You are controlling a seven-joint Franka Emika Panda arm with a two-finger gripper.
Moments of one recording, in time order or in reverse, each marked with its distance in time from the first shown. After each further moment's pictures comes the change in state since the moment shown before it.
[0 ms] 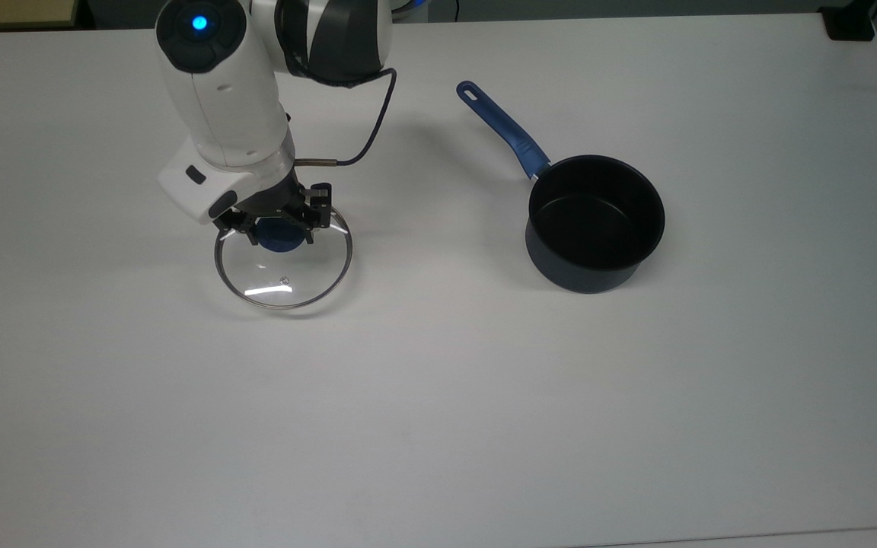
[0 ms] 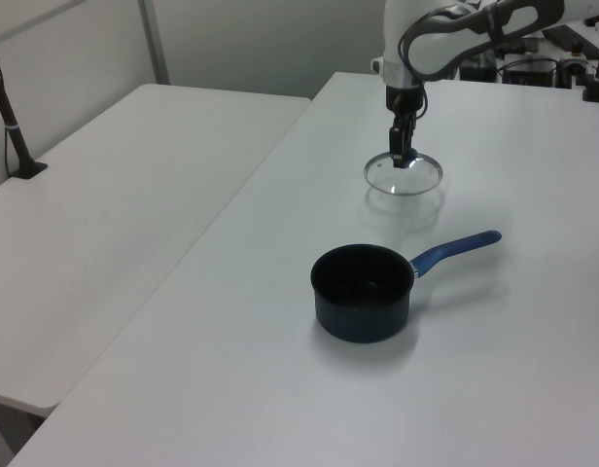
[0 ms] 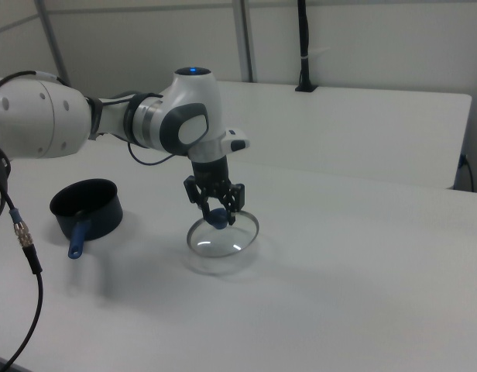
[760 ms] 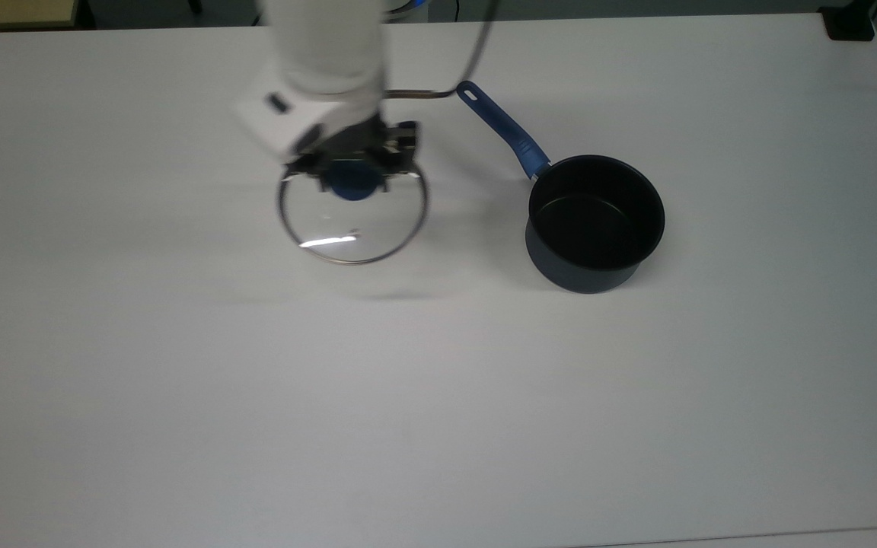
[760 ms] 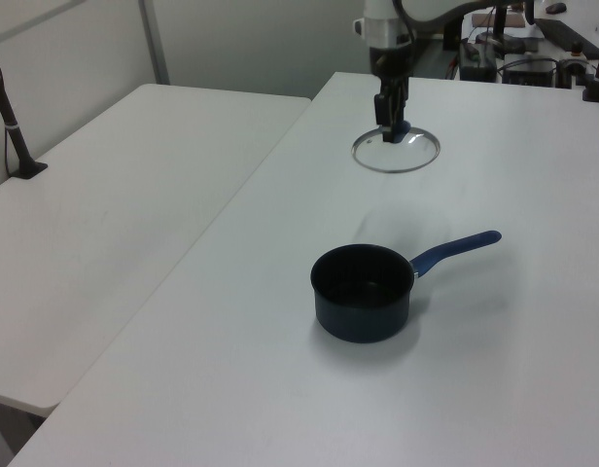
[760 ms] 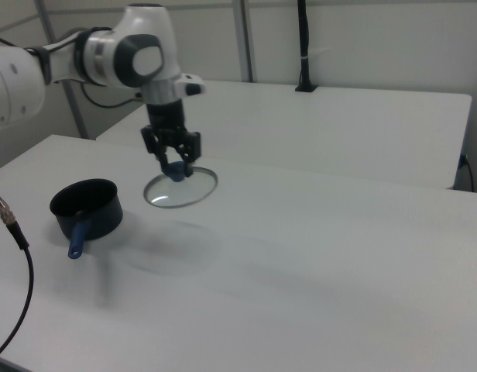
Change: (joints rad) arm 0.184 -0.038 -0.075 0.240 0.032 -0.332 0.155
